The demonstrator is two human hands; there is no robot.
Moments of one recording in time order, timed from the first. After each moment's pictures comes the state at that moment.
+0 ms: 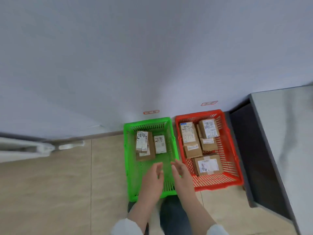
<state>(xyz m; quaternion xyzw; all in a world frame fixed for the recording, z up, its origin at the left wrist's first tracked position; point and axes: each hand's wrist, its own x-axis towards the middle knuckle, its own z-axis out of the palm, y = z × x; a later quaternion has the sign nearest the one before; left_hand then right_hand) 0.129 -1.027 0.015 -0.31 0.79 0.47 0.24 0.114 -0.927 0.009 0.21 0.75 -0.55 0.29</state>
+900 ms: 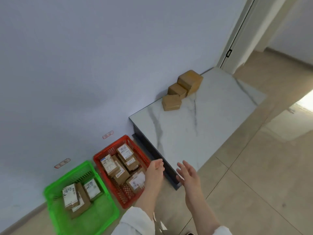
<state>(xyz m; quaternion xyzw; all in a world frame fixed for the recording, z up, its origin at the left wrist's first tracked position) 0.204 -0.664 0.188 -0.11 0.75 0.59 0.29 0.264 -0.573 0.202 0.43 0.55 -0.72 -0.06</state>
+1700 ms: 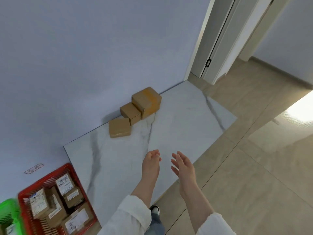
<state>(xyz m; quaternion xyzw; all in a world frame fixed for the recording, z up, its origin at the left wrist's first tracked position) 0.063 -0.243 0.207 -0.14 0.70 0.65 0.26 0.118 -0.160 0.227 0.41 0.55 -0.72 -0.07</state>
